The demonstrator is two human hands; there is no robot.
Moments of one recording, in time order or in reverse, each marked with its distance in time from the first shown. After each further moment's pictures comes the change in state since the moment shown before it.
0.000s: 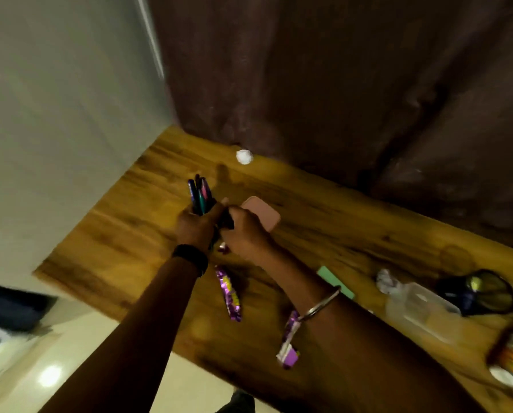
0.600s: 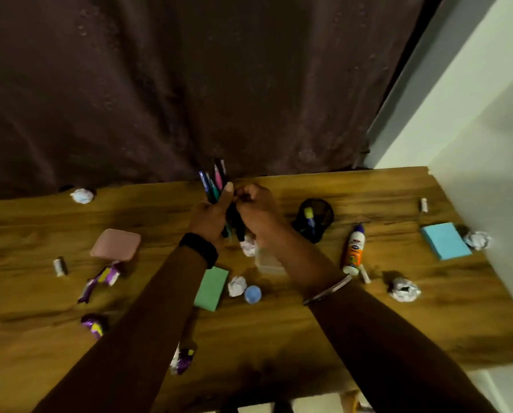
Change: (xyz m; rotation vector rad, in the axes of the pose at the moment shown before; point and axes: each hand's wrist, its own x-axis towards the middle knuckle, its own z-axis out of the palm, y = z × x) left_hand -0.162 -0.031 0.283 0.033 -0.641 -0.075; right_hand -0.156 0.138 -0.232 0.393 0.731 0.285
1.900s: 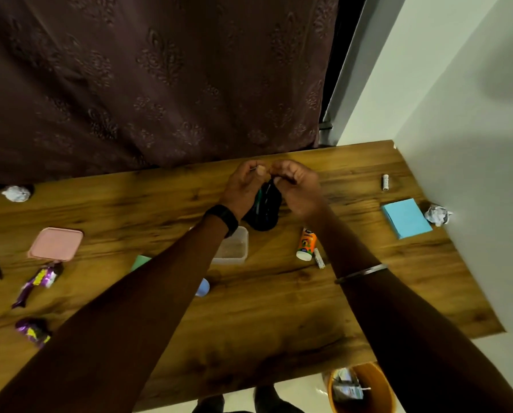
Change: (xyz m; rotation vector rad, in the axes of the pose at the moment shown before) left_hand 0.030 -0.071 0.160 0.492 -0.304 0.246; right_hand 0.023 0.090 -0.197 0.064 0.070 -0.227
